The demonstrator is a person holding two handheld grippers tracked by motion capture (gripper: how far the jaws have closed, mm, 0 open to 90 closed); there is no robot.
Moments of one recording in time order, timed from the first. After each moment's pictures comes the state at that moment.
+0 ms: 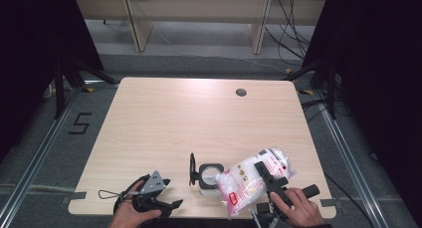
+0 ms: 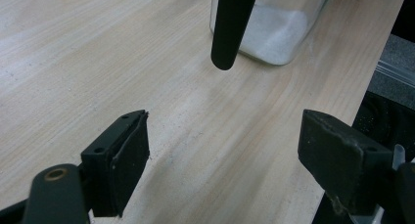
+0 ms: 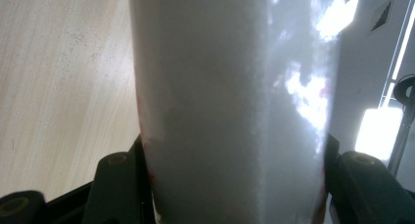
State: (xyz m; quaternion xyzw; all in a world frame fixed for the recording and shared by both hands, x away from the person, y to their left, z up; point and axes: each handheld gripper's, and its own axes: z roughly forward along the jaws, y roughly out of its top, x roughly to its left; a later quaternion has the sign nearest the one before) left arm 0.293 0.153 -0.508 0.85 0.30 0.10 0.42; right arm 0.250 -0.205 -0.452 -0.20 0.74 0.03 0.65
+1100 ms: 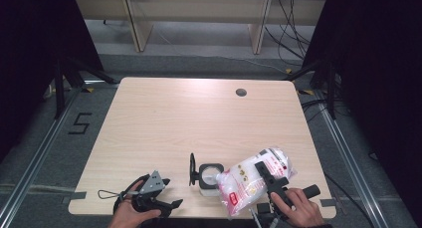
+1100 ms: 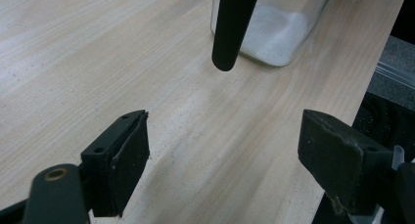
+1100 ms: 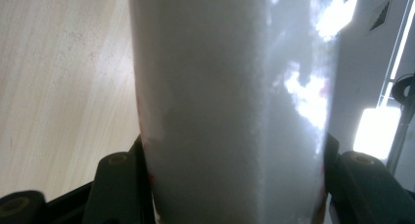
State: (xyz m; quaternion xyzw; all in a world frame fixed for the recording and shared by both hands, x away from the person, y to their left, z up) left arm 0.293 0.152 -0.508 0.84 0.31 0.10 0.43; right arm 0.250 -0.205 -0.451 -0.21 0.73 0.02 0.65
